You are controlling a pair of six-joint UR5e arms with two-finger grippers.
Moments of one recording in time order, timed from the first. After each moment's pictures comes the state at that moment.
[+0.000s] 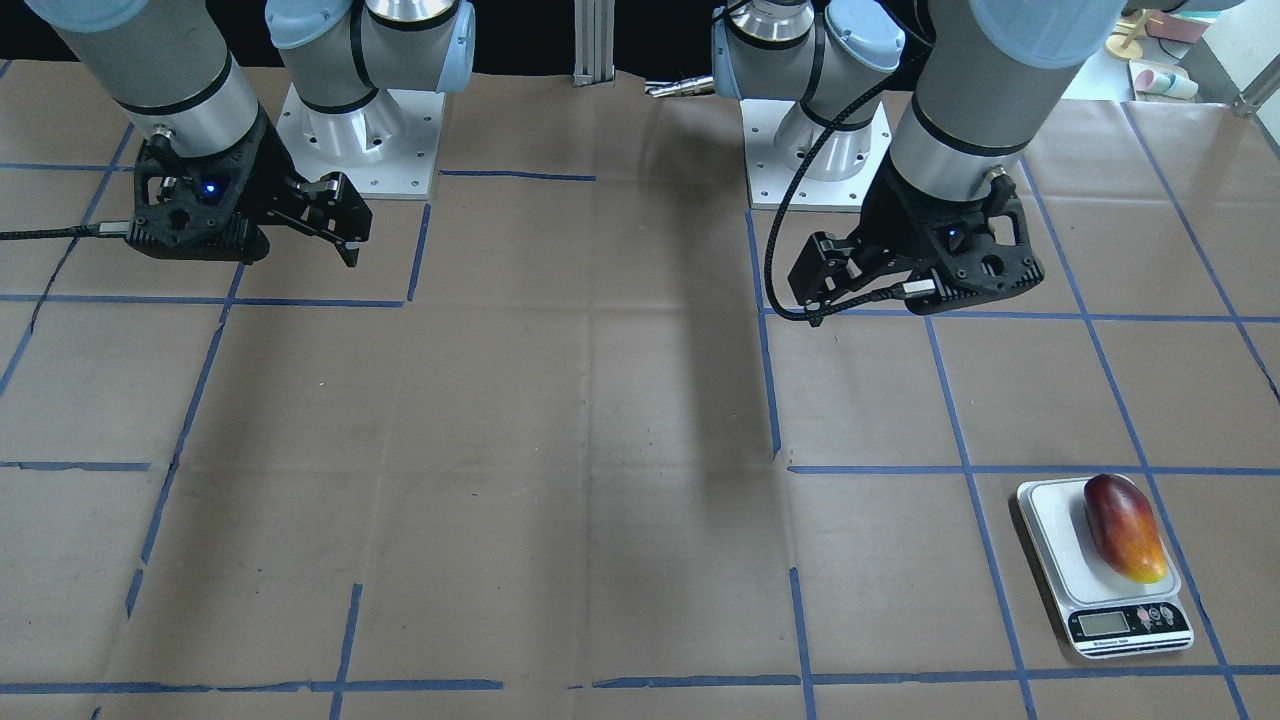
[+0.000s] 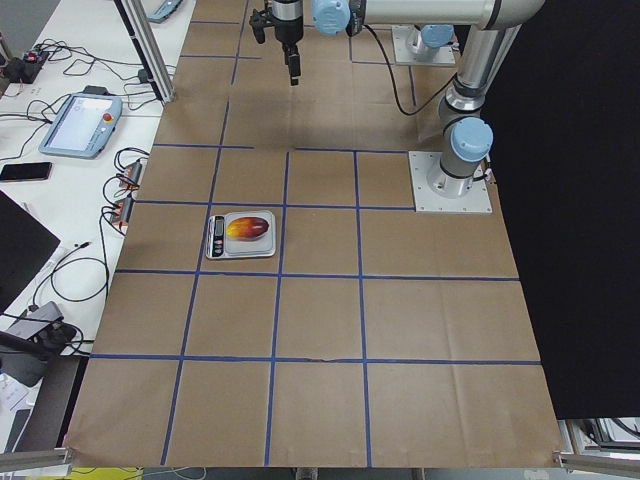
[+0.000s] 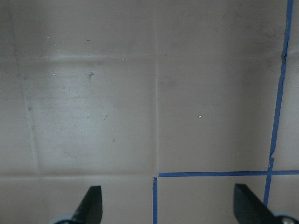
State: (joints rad) left arm -1.60 -1.66 -1.52 -1.54 1.58 -0.24; right arm 1.53 -1.60 1.68 -1.57 -1.56 -0.02
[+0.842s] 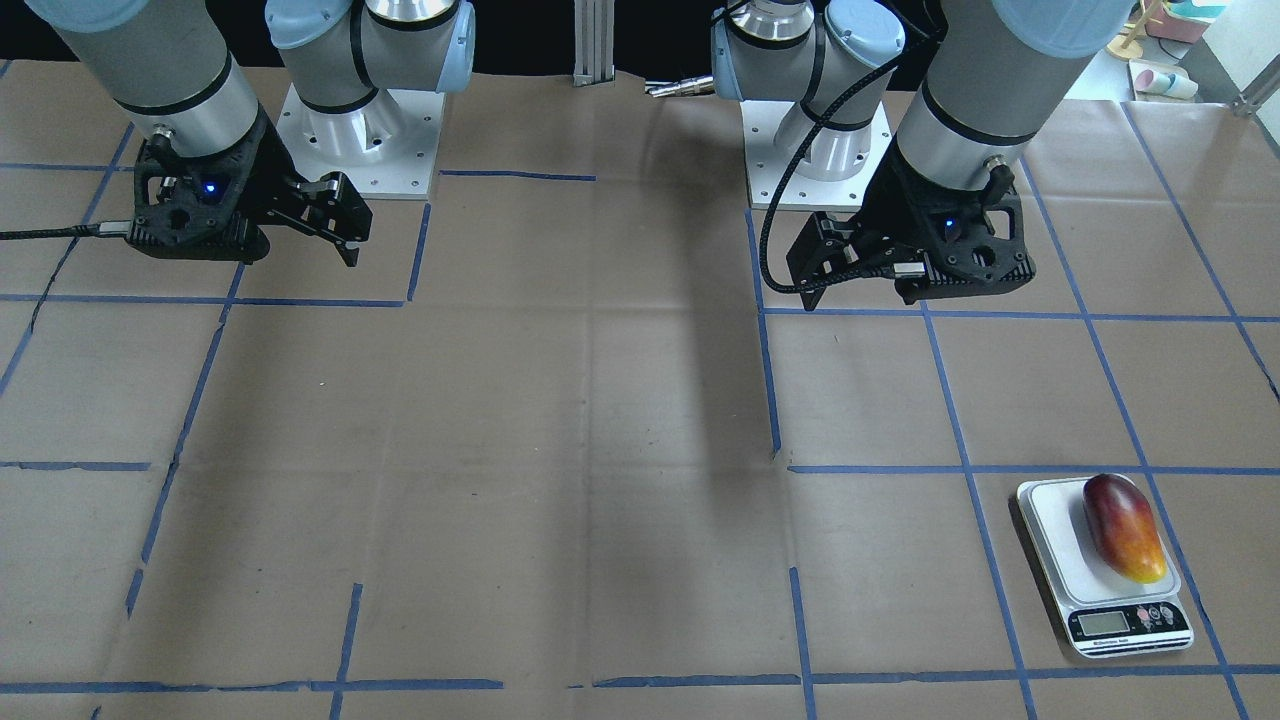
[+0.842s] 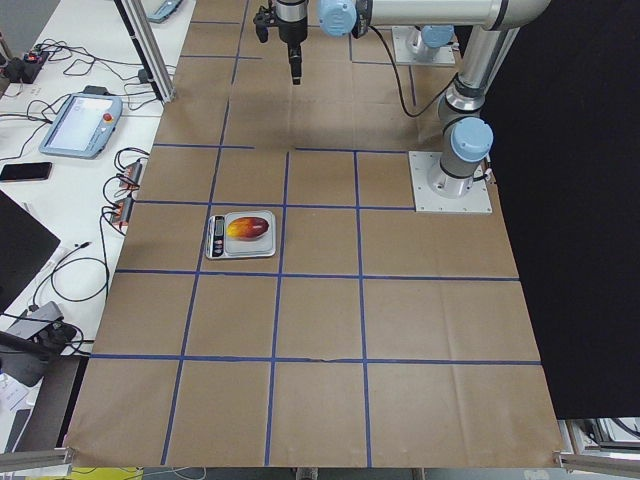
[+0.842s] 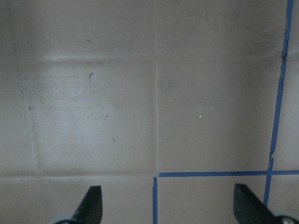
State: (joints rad) left arm -1.56 -1.64 -1.54 -1.55 1.55 -0.11; right arm 1.53 -1.60 1.68 -1.57 -1.56 -0.02
